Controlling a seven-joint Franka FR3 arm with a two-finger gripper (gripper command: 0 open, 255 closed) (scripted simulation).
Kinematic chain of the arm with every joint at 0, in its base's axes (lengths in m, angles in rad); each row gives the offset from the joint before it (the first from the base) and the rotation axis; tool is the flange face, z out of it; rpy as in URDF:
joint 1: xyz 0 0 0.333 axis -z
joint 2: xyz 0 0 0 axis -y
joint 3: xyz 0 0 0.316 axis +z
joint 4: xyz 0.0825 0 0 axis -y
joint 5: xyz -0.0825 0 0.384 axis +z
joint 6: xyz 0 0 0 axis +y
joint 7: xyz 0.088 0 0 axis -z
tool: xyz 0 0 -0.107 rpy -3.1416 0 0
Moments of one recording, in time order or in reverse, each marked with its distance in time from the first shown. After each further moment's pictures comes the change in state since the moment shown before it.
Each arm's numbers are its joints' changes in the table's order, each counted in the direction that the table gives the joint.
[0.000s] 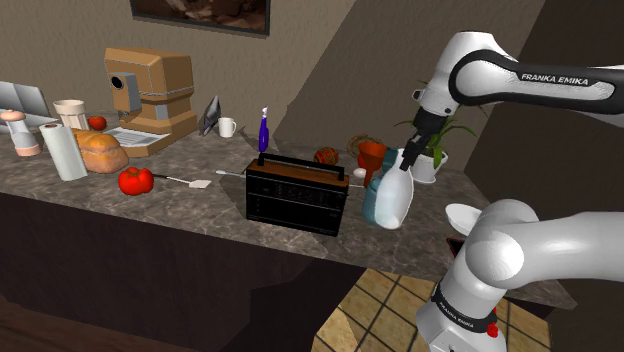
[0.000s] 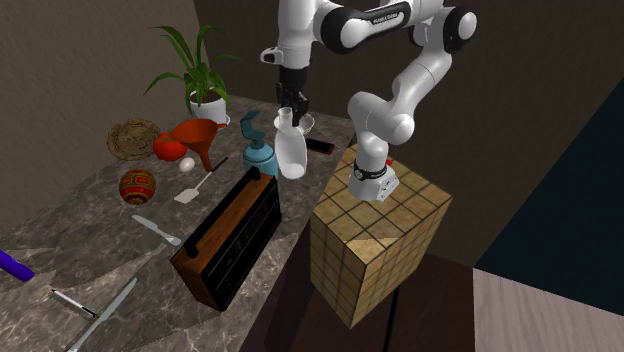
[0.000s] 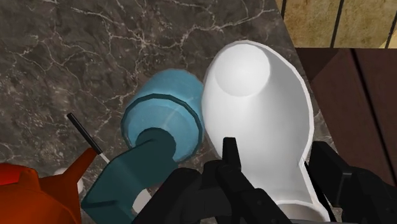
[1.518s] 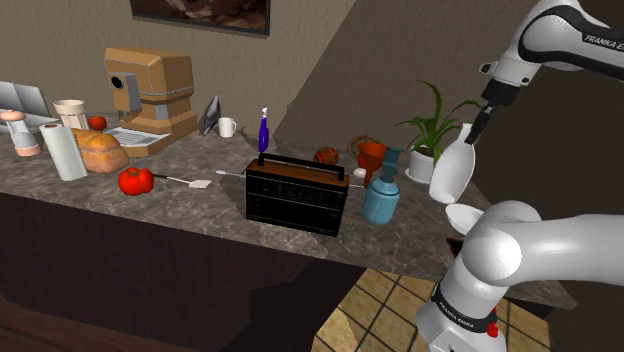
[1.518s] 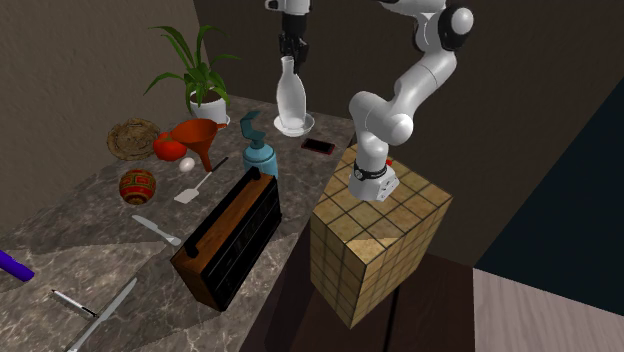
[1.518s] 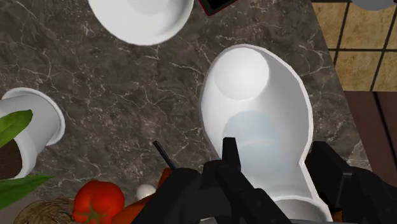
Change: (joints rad) arm 0.079 0.007 -0.266 0.358 -0.193 0.293 -0.350
